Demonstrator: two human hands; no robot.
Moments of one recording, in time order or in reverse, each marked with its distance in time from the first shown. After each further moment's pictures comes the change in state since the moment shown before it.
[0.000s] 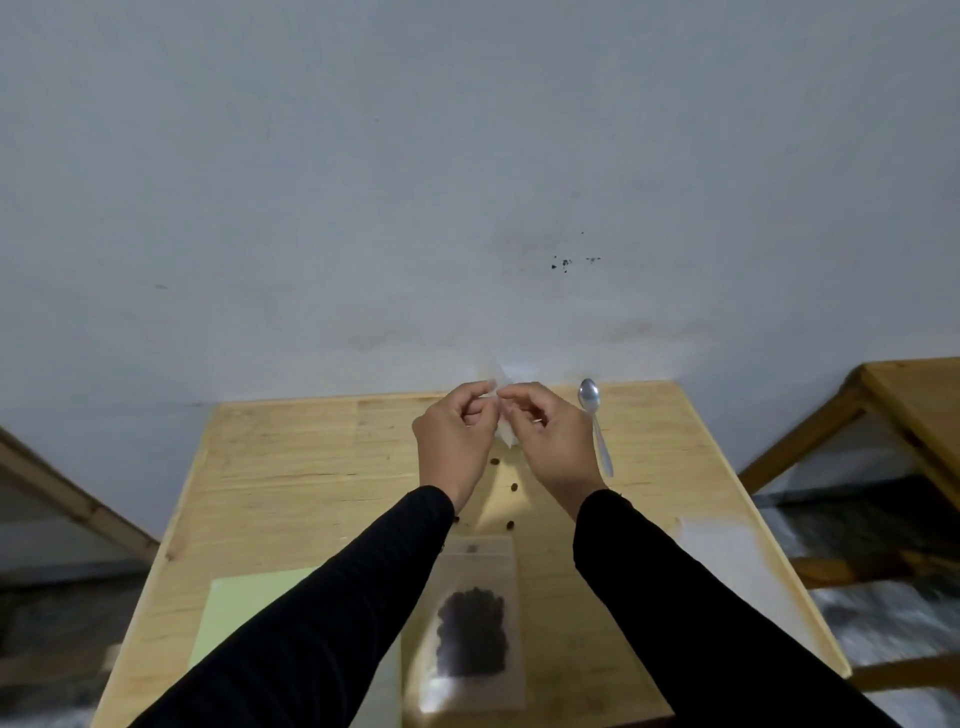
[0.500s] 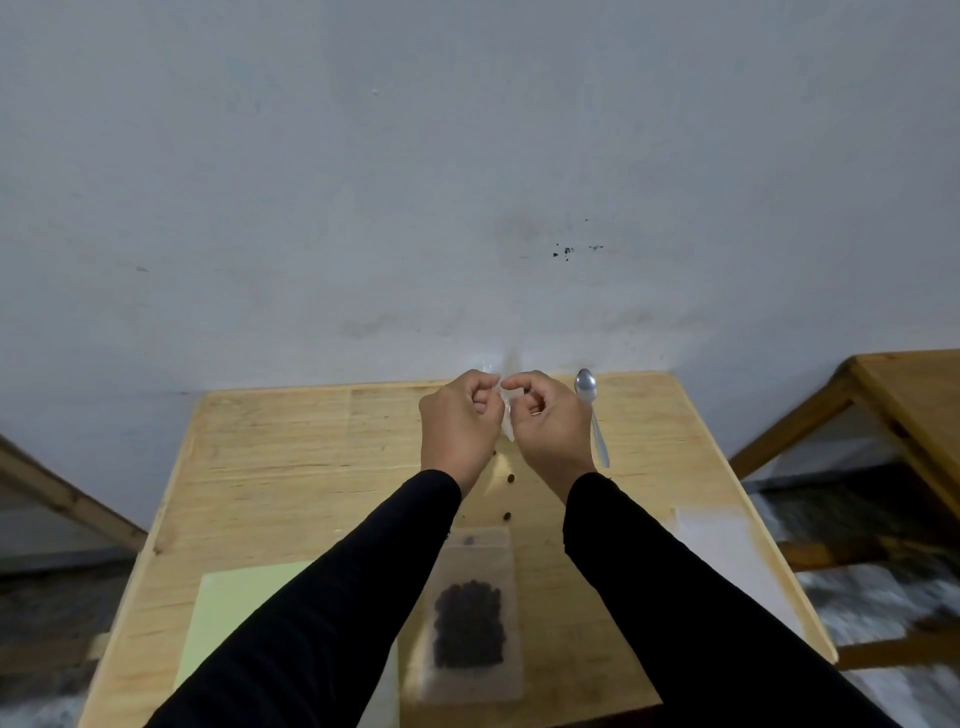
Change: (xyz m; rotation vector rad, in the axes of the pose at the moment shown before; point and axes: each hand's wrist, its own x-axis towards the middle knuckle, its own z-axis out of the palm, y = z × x) left_hand 0.008 0.006 0.002 0.187 -0.047 0.051; right_hand 0.012 0.008 0.012 -0.184 0.104 -0.009
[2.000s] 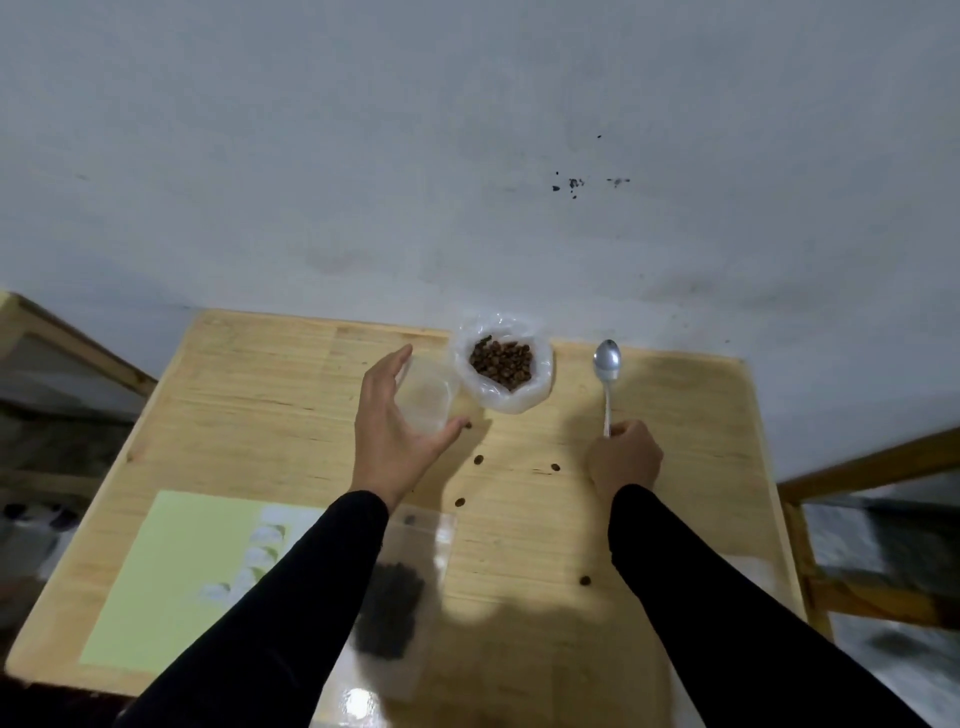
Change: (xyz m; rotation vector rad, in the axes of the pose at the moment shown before) left_hand 0.002 -0.071 0.056 0.252 0.213 -0.014; right_hand 0.065 0.190 -0.048 -0.336 -0.138 0.648
